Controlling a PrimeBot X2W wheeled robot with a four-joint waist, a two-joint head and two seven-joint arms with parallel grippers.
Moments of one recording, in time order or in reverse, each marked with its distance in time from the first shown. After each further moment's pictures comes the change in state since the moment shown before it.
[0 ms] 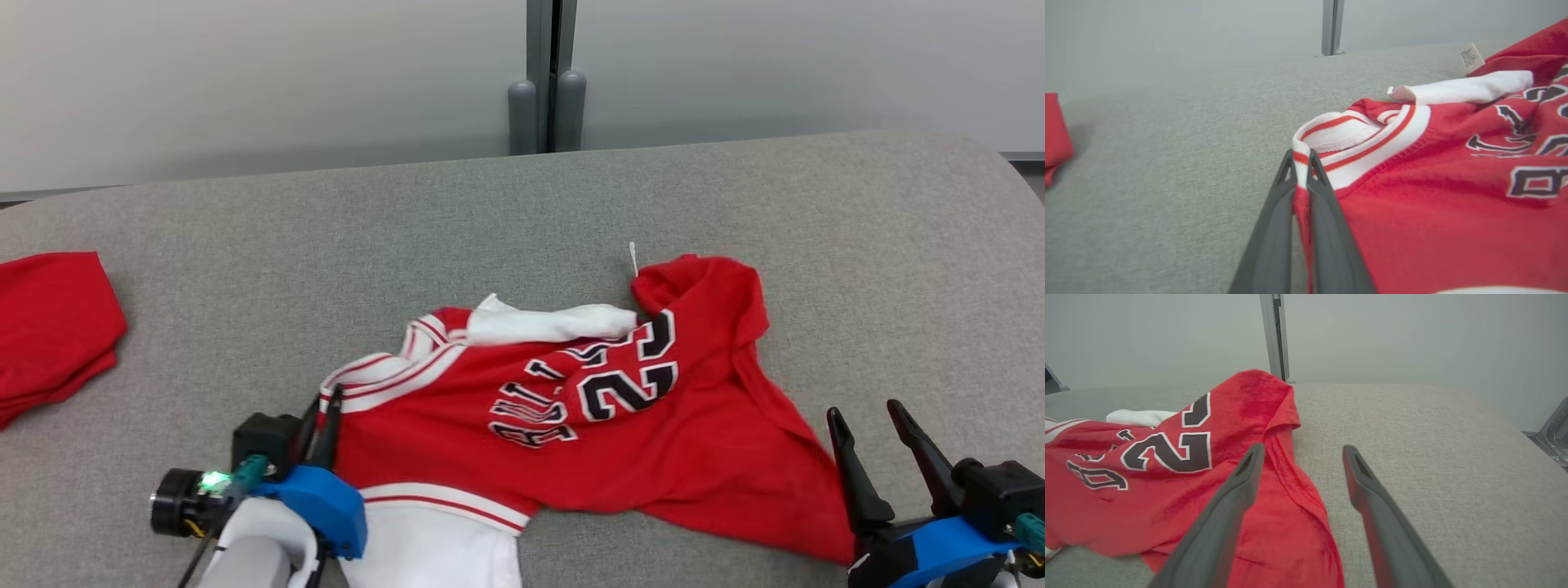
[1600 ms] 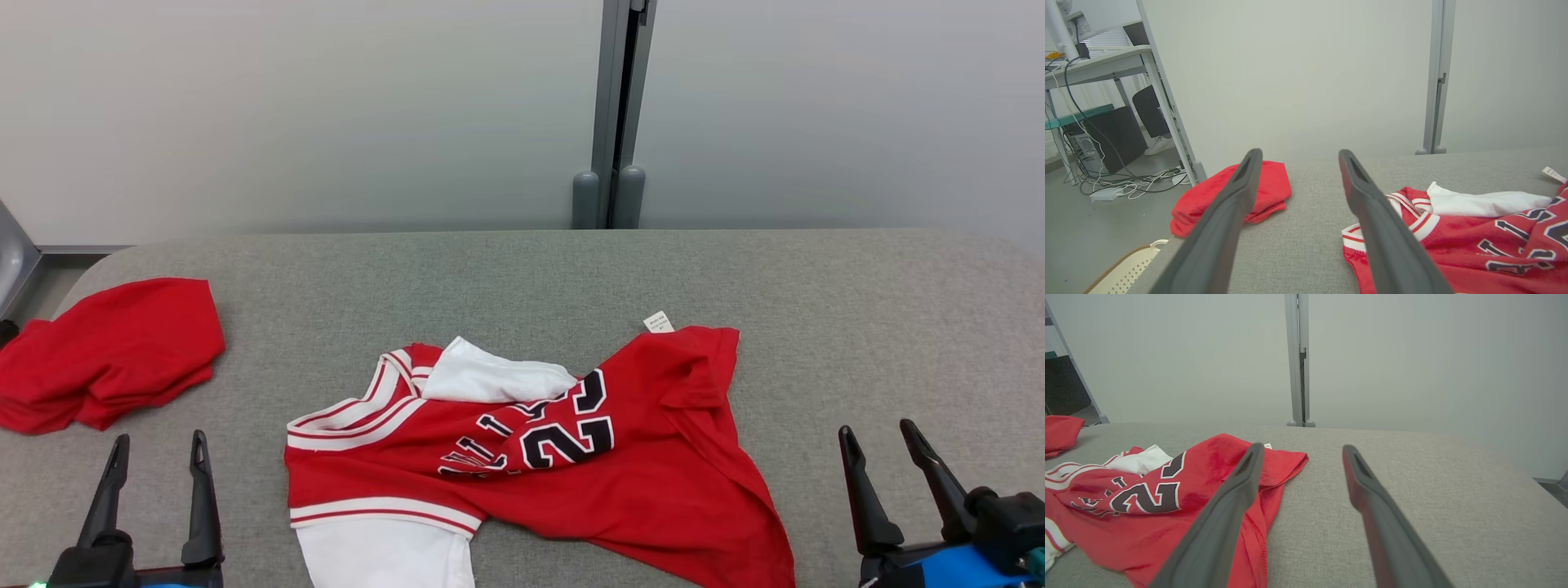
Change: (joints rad) left arm 0.423 0.095 0.362 -0.540 0.137 0.093 -0.076; right arm 0.057 0.033 -0.035 -0.027 -0.026 0.000 -0.037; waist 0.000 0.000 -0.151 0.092
